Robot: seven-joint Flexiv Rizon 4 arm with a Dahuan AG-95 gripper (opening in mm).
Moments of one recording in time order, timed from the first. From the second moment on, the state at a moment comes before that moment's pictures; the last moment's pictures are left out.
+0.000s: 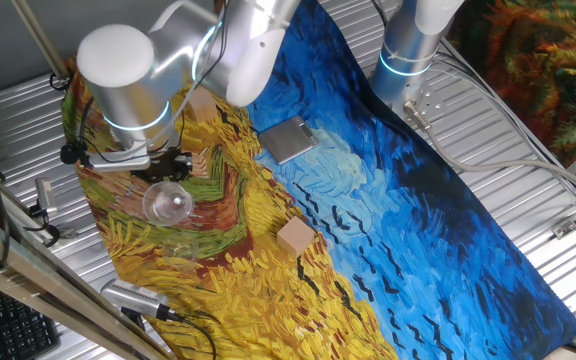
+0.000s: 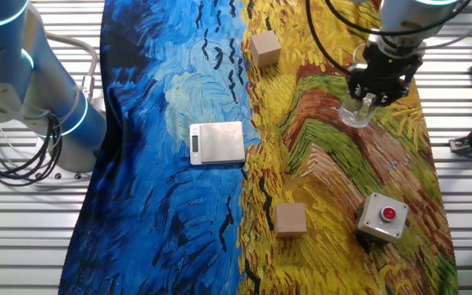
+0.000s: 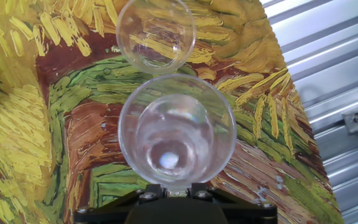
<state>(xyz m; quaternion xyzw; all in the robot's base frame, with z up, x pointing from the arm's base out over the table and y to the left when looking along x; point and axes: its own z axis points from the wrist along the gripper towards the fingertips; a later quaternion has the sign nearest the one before) 0.631 0.037 0.114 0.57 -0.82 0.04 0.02</state>
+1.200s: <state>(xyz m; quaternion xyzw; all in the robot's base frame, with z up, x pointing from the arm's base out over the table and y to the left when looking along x) 0.629 0.049 0.125 0.55 -0.83 0.07 0.06</state>
